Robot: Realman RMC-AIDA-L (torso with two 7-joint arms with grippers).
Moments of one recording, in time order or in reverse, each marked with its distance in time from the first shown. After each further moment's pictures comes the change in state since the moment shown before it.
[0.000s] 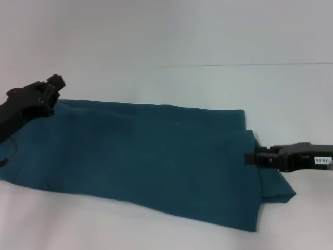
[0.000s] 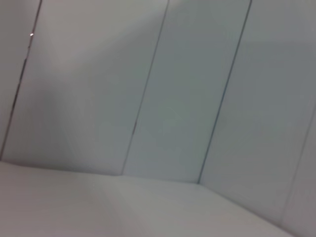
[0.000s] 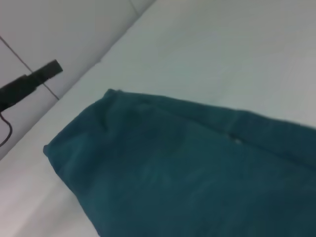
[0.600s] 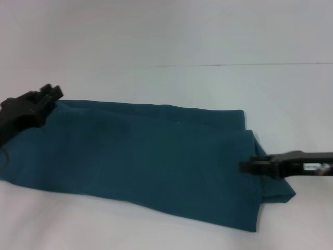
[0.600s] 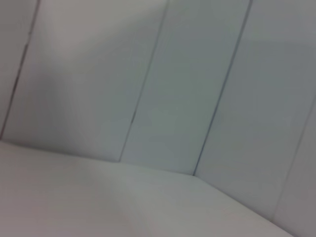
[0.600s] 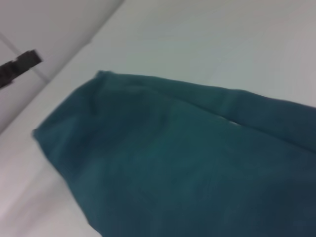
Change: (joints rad) left arm 0.043 0.024 0.011 0.009 0.018 0.030 -0.079; right arm 0.050 0.000 -0.019 0.102 -0.040 0.046 -0.013
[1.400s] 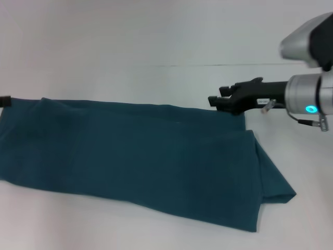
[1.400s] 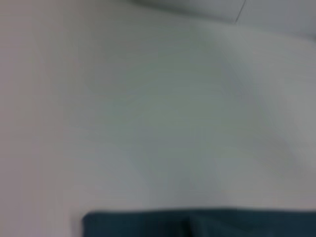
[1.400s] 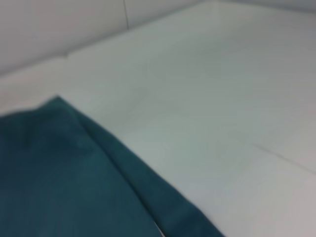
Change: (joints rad) left arm -0.144 0.192 0.005 0.328 0.761 -0.034 -0.855; right arm 0.379 -0.007 0.014 0.332 -0.065 0.391 -0.345
